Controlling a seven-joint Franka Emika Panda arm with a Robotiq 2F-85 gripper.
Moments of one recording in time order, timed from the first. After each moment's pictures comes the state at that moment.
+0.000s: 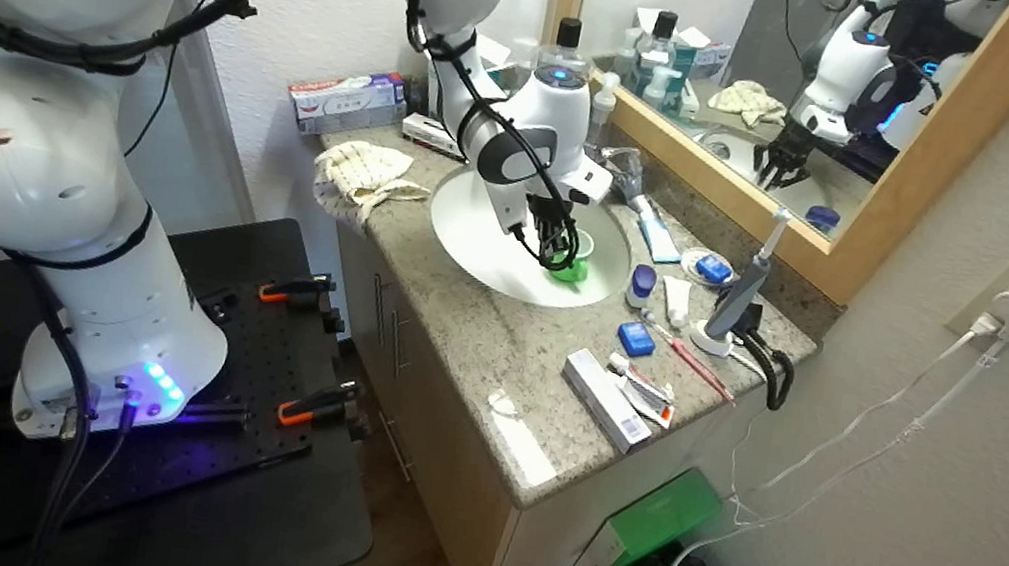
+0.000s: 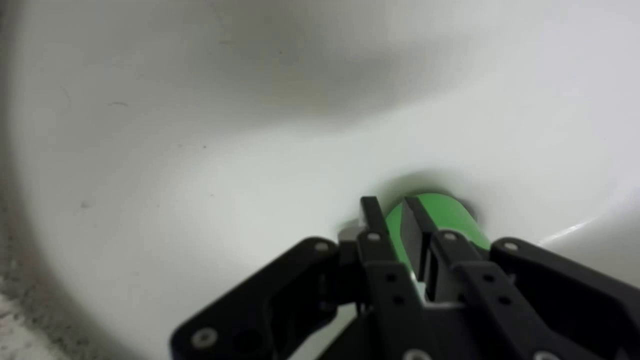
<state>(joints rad) 0.10 0.56 -0.01 -2.18 0.05 2.94 0.18</state>
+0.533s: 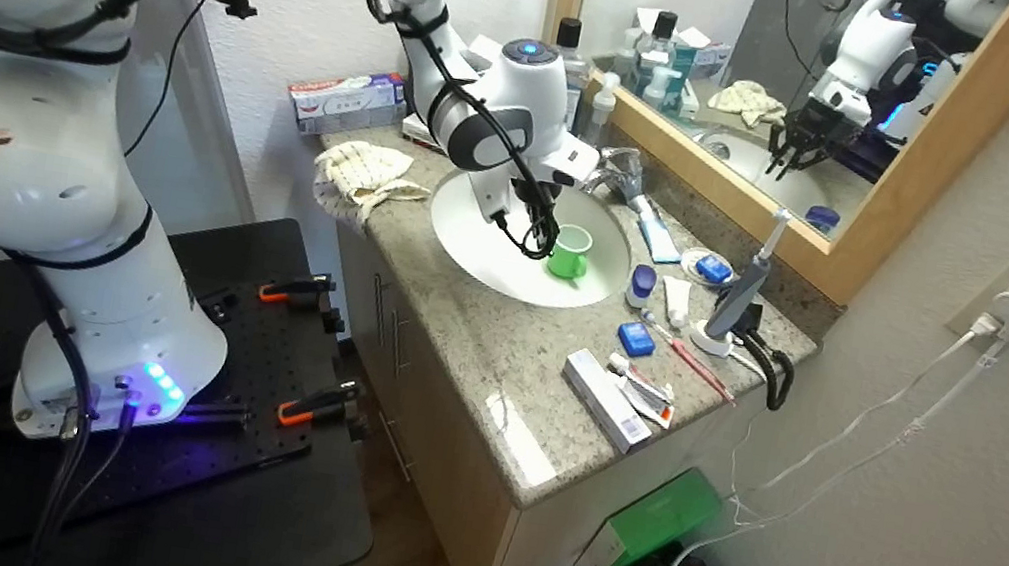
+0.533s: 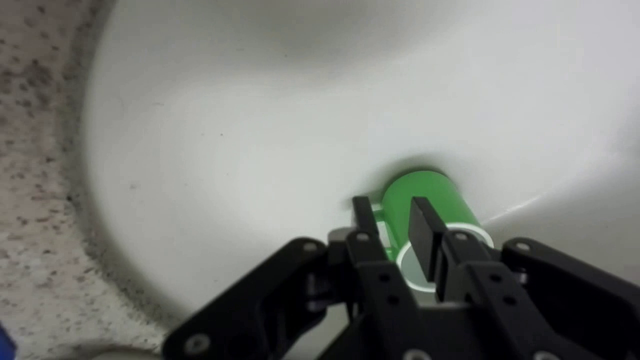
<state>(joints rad) 0.10 0.41 -0.01 -2.36 0.05 3.05 0.18</state>
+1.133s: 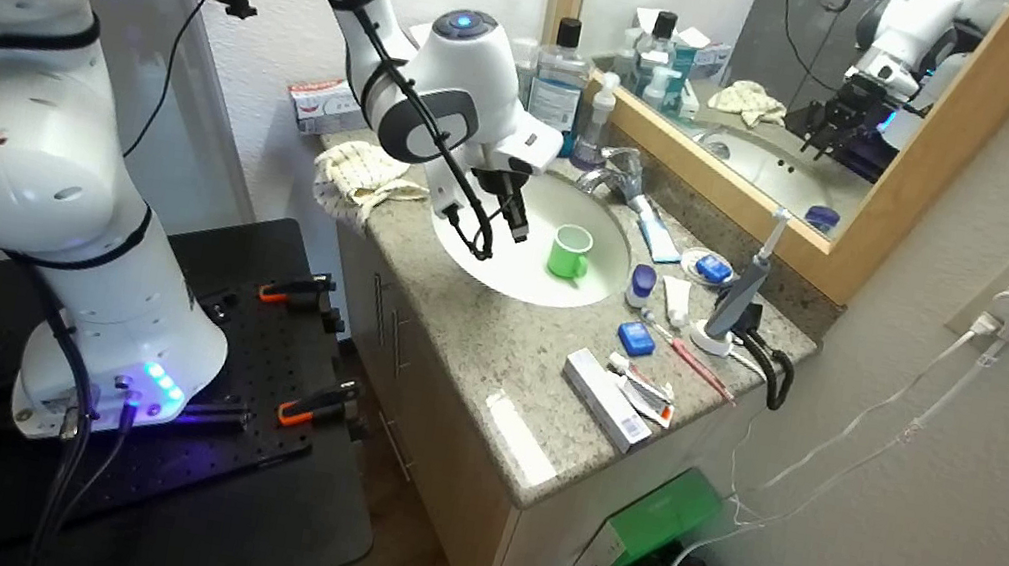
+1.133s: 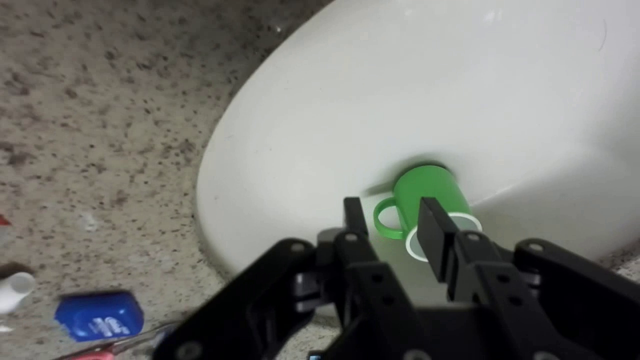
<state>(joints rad) 0.08 0.14 -0.01 -2.67 0.07 3.19 0.18</state>
